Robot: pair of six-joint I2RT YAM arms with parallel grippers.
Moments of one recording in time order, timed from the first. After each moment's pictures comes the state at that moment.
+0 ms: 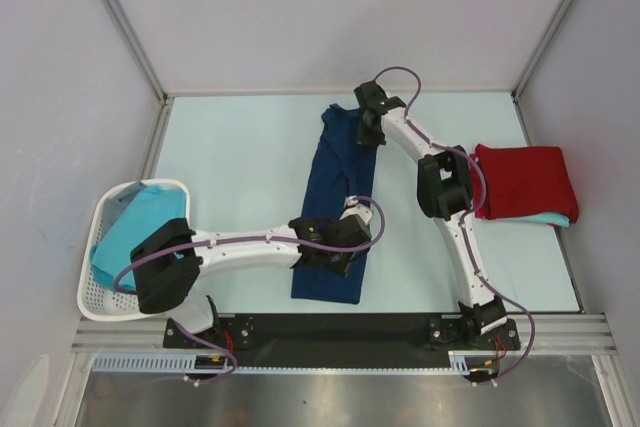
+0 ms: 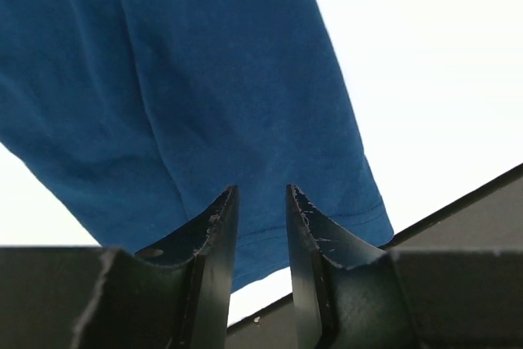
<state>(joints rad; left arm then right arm) -1.18 1.59 1.04 -0.54 -0.24 -0.55 0.42 2.53 2.29 -0.80 0.17 0.49</state>
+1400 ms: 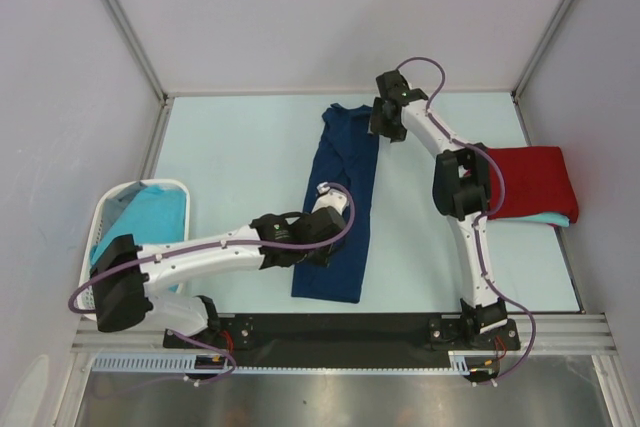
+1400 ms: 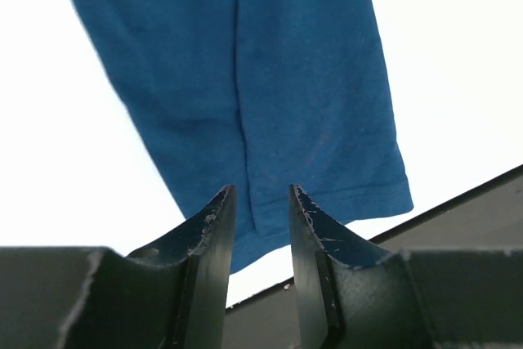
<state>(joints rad) -1.14 1.36 0.98 -0.64 -0.33 -0.59 0.33 2.41 2.20 -0.78 0.14 0.49</state>
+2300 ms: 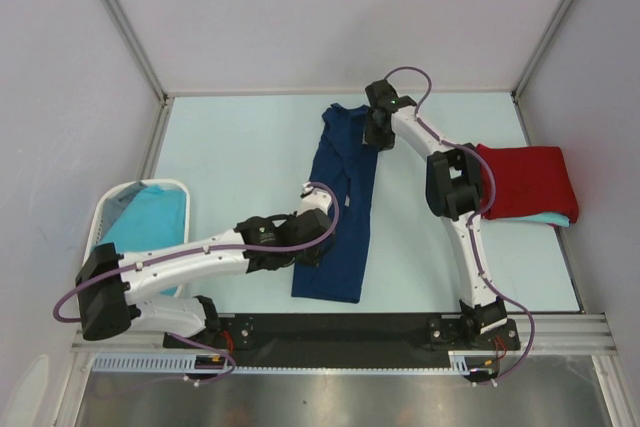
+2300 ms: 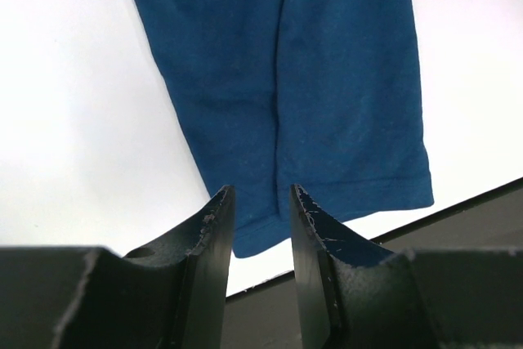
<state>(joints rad) -1.13 1.26 0.94 -0.70 -0.39 -0.65 0.37 2.45 2.18 -0.77 0.12 0.47</state>
